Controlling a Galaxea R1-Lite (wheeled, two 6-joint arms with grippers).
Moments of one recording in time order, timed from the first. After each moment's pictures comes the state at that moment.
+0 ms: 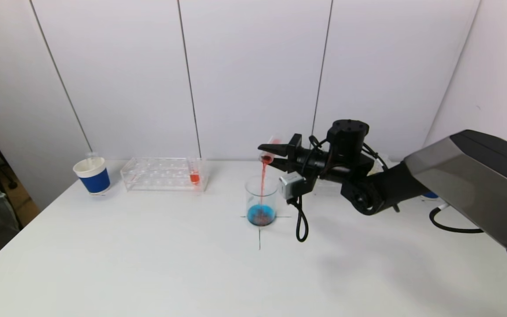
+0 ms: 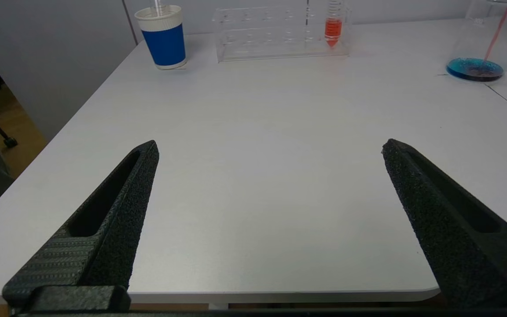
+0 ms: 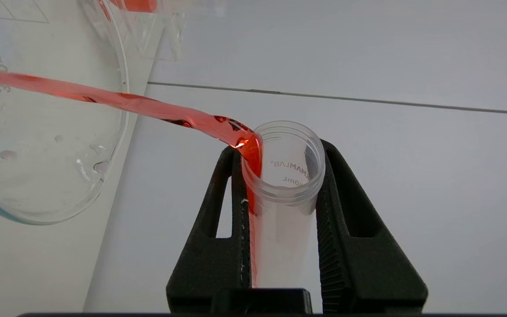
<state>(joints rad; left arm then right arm) 0.01 0.00 0.00 0.00 -0.01 0.04 0.42 2.33 -1.35 -0.95 0.69 -1.64</state>
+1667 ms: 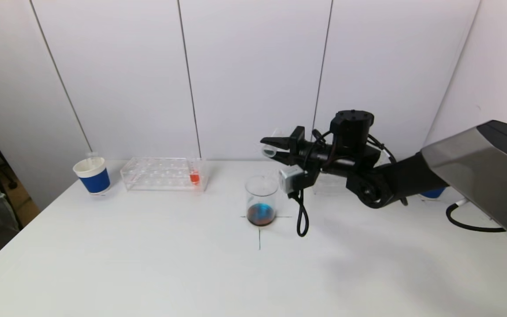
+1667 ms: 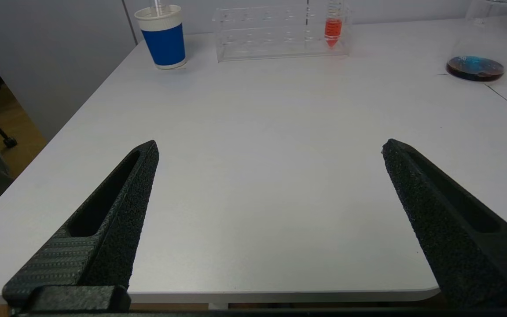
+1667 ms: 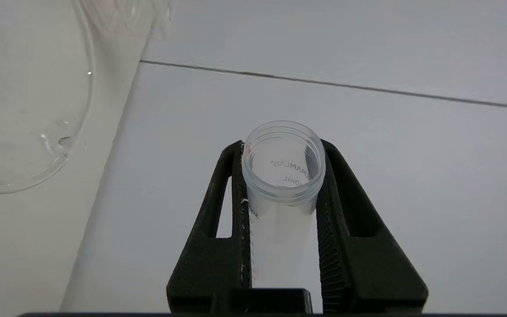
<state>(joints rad) 0.01 0.00 0.00 0.00 -0.01 0.04 0.42 2.26 -1.35 -0.86 0.62 -1.64</state>
